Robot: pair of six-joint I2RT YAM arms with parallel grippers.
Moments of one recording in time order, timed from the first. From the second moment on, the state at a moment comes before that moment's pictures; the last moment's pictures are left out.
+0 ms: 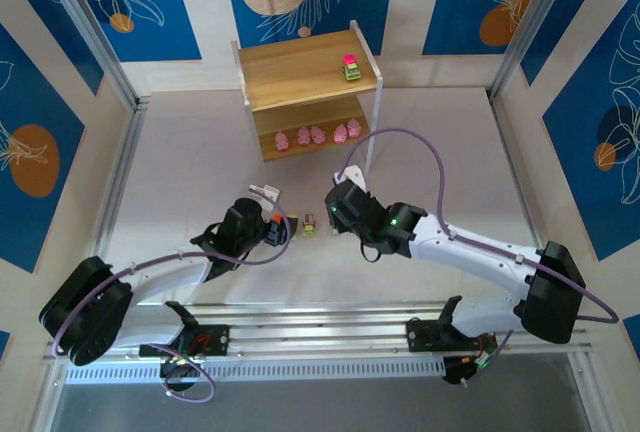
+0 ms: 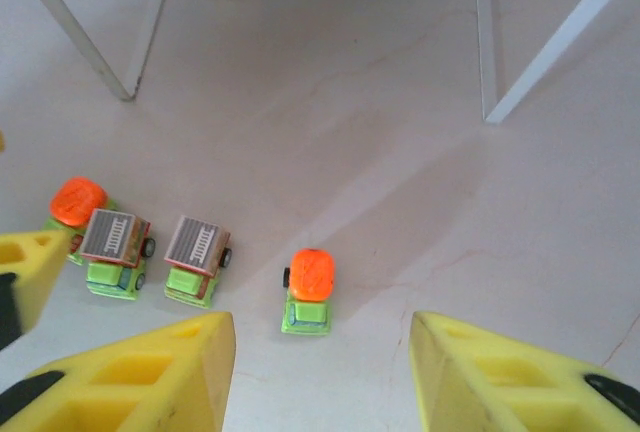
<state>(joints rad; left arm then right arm) -0.70 1.24 0.46 0.23 -0.11 -0.21 0.98 1.28 0.96 -0.55 0.50 0.50</state>
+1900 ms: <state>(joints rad) -0.70 1.29 0.50 0.21 0.04 -0.18 0.89 1.64 0.79 -0.12 0.42 0.63</state>
